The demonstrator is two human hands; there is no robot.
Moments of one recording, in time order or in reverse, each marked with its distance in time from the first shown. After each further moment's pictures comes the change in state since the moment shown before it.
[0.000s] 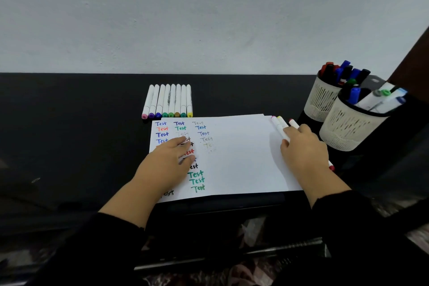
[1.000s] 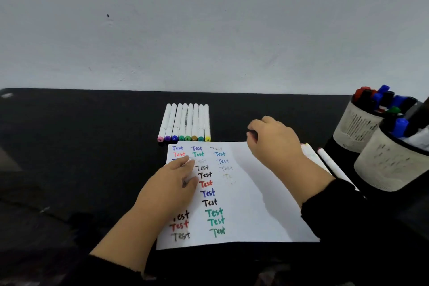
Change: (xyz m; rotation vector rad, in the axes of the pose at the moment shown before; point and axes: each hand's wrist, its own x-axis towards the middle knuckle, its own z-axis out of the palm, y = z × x) left_hand 0.010 -0.013 -0.021 0.006 -0.051 -0.071; right_hand 0.050 -0.100 -0.021 0.077 0.106 -0.427
